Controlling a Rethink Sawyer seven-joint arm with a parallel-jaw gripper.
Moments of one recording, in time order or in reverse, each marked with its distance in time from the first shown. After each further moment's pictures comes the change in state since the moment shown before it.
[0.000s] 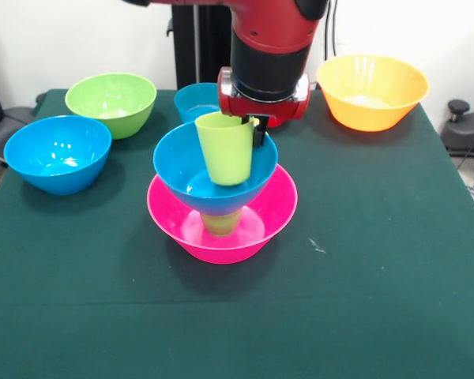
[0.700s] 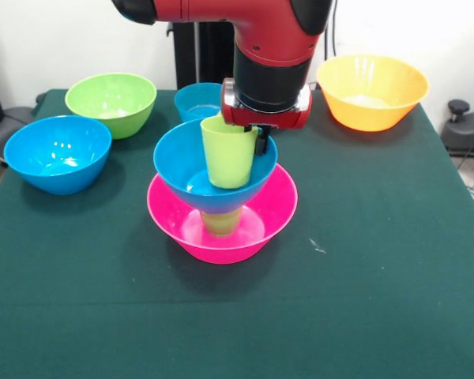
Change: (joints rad) arm 0.003 0.024 0.001 -0.011 -0.005 -0.008 0.000
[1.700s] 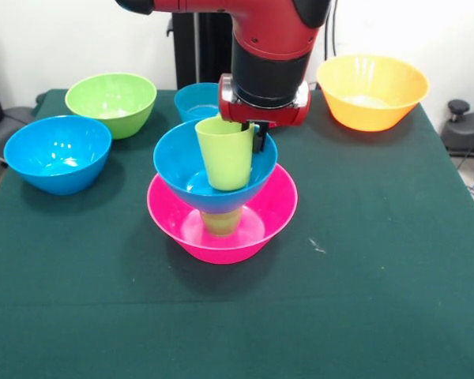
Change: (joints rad) arm 0.000 -0.016 0.000 -0.001 -0.005 0.000 0.000
